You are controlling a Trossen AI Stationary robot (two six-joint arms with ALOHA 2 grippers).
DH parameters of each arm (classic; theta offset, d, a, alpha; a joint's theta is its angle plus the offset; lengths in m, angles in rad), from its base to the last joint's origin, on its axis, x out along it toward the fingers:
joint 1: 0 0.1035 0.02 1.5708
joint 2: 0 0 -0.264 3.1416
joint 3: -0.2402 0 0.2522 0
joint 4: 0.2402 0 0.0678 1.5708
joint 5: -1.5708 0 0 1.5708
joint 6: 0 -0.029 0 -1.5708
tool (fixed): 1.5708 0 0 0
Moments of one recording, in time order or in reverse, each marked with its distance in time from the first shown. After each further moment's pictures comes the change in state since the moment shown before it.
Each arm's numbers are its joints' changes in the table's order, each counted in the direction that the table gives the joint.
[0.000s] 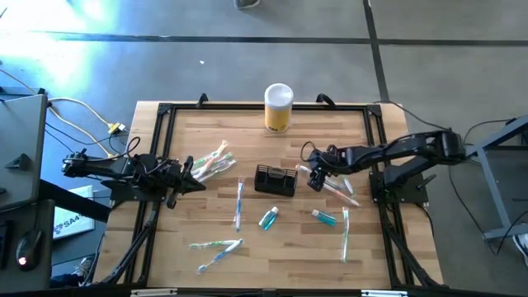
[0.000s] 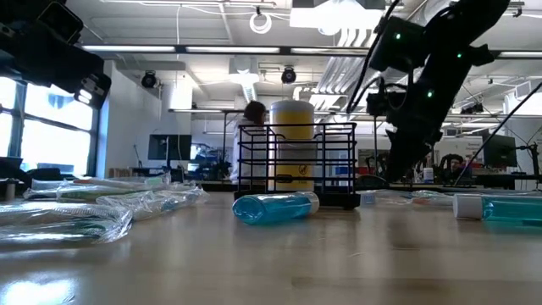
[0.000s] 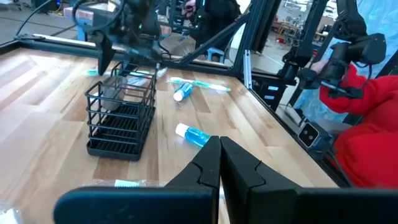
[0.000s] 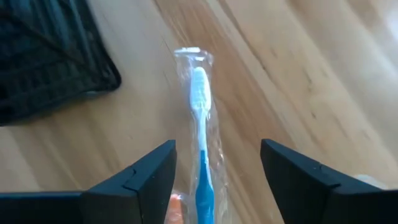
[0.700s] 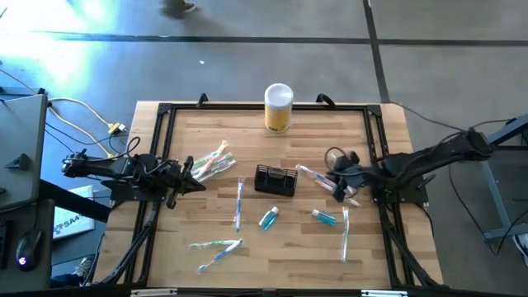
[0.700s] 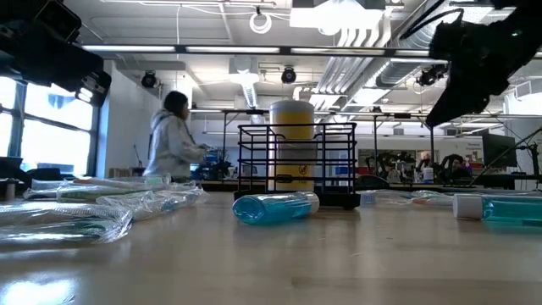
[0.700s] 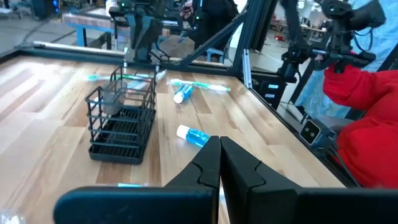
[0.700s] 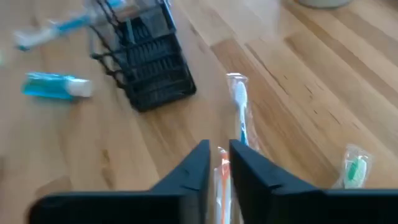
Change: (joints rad) left arm 0.000 0.002 -0.001 0.002 -0.013 -0.010; right arm 0.318 0.530 0.137 0.132 -0.189 -0.198
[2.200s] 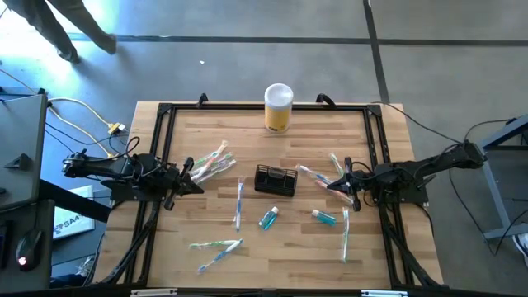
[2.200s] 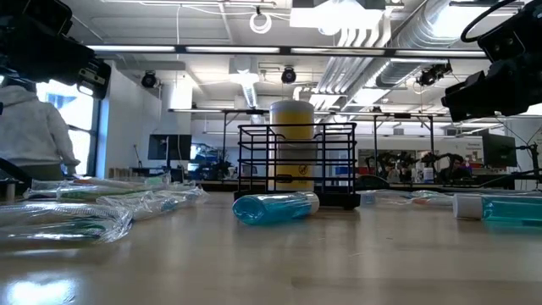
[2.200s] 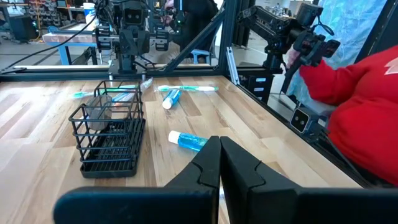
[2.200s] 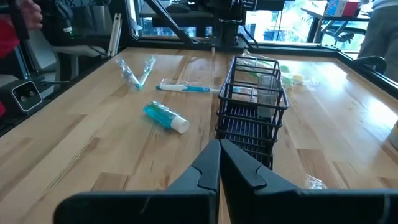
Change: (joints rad) left arm 0.000 0.010 0.001 -0.011 -0.067 -0.130; right arm 0.021 0.586 0.504 -0.595 0.257 0.608
